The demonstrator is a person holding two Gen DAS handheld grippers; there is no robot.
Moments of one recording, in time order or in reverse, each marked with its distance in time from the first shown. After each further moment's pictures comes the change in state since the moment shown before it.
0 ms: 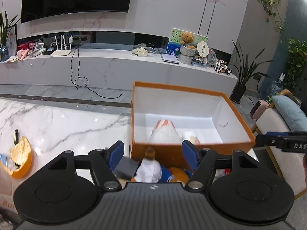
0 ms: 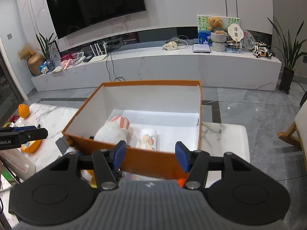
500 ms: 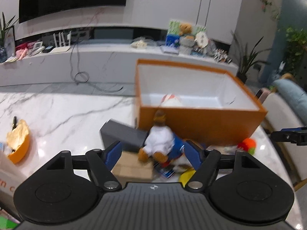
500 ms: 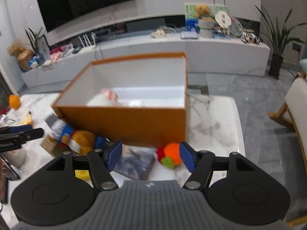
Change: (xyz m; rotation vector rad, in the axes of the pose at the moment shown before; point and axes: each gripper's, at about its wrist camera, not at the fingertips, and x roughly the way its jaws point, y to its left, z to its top) left arm 0.018 0.013 -0.057 0.053 0.025 0.023; right arm 0.003 -0.011 -0.056 0.044 0.059 -0.071
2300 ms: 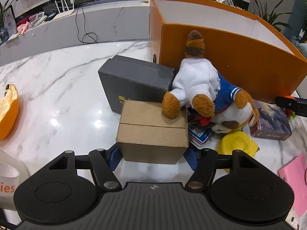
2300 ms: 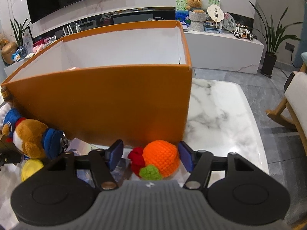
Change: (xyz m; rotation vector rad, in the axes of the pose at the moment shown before) left arm 0.065 0.007 -0.040 0.013 0.254 0.086; right arm 0.110 -0.009 -0.026 -0.010 -0.010 -0.095
